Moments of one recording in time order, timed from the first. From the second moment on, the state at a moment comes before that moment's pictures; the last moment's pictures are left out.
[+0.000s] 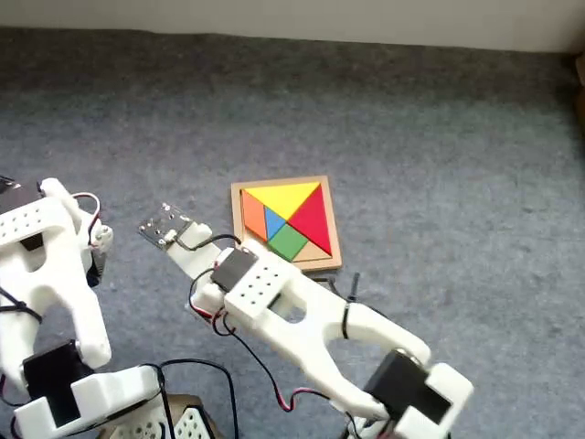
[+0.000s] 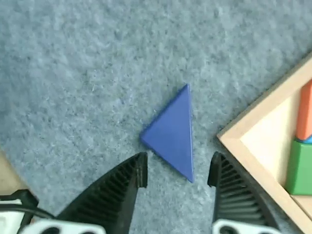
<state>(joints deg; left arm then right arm) -32.7 -8.4 27.6 79.0 42.8 -60.0 0.4 23.1 56.0 3.7</state>
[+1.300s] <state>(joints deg) -33.0 -8.4 27.6 79.0 42.8 -63.4 8.3 20.7 50.9 -7.8</state>
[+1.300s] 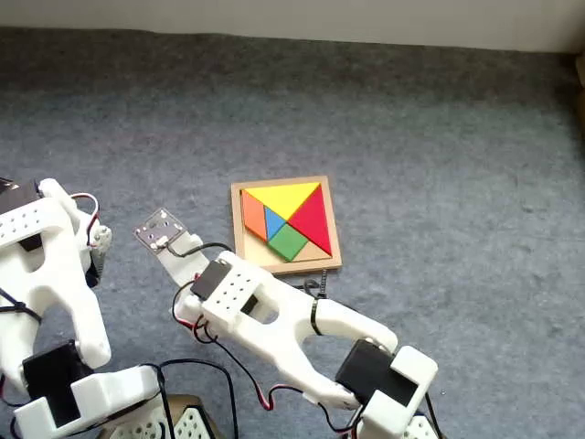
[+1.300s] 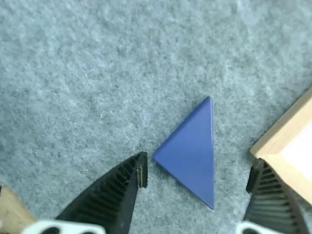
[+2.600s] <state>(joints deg) -35.4 -8.3 27.6 76.7 42.8 -62.4 6.9 11.5 61.4 -0.9</state>
